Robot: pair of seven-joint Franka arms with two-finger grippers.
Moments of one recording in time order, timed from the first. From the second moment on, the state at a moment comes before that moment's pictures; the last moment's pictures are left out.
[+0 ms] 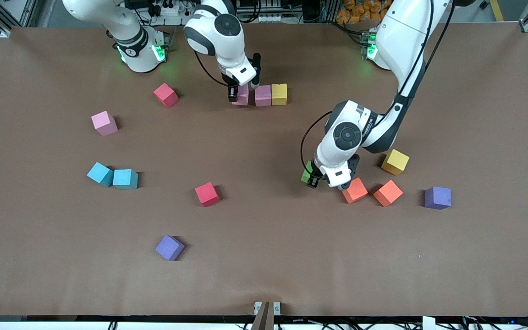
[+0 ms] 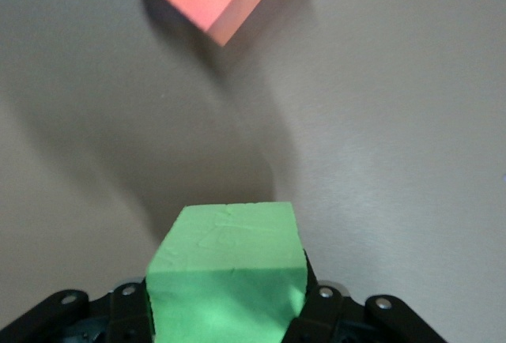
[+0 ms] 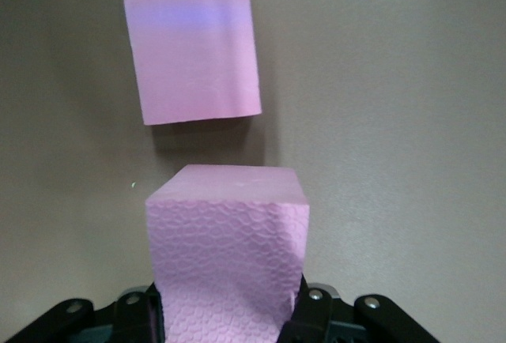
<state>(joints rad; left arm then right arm) -0.48 0.57 -0.09 -1.86 -0.09 2.48 -1.62 0.81 0.15 0.24 -2.42 -0.06 2.49 -0.44</state>
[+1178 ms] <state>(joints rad) -0.43 0.54 -0.08 -1.77 -0.09 2.34 -1.55 0.85 0.29 0.24 -2.34 -0.06 2.52 -0.44</state>
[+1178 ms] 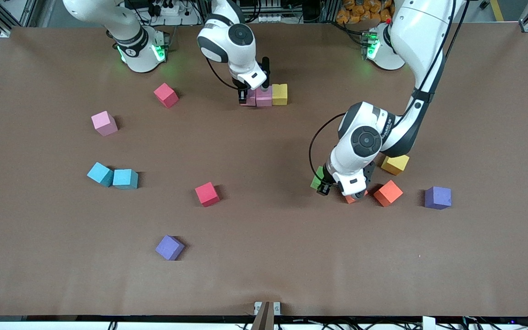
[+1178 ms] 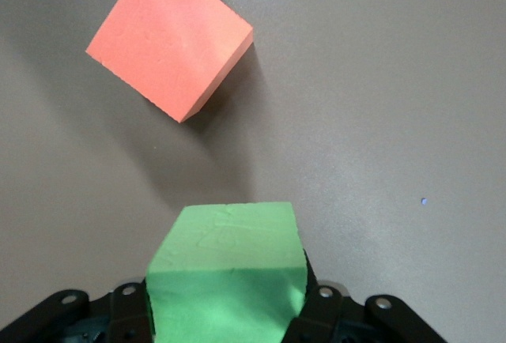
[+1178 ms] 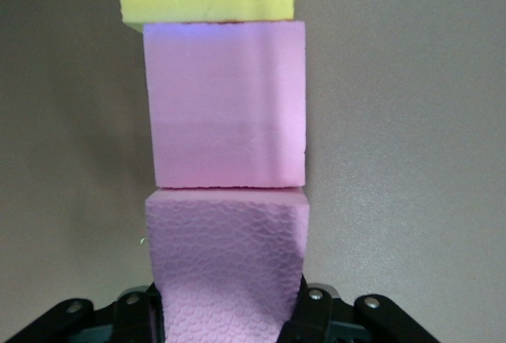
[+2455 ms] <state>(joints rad) -0.40 0.54 -0.08 -1.75 -0.09 2.32 -1.56 0.86 0.30 0.24 -2.34 -0.06 2.55 -0.44</state>
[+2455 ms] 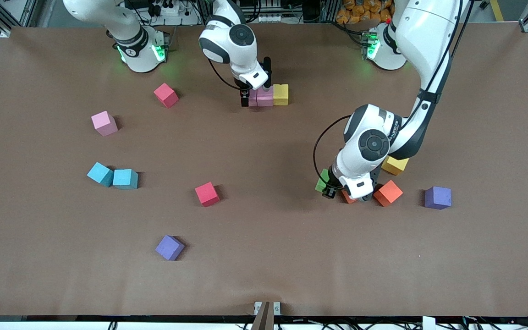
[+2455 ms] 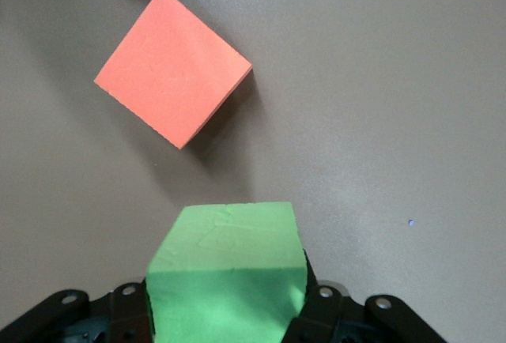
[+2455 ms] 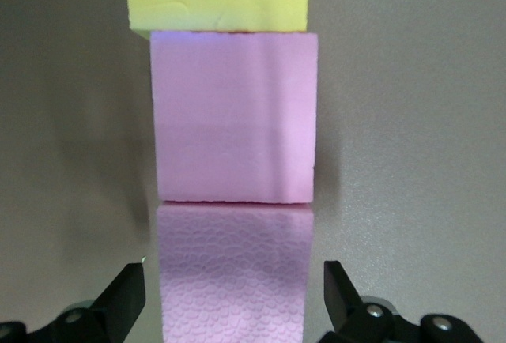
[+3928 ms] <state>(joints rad) -0.41 0.45 -0.09 -1.74 -0.05 2.06 -0.75 0.79 0.24 0.23 -2.19 -0.02 2.29 -0.44</state>
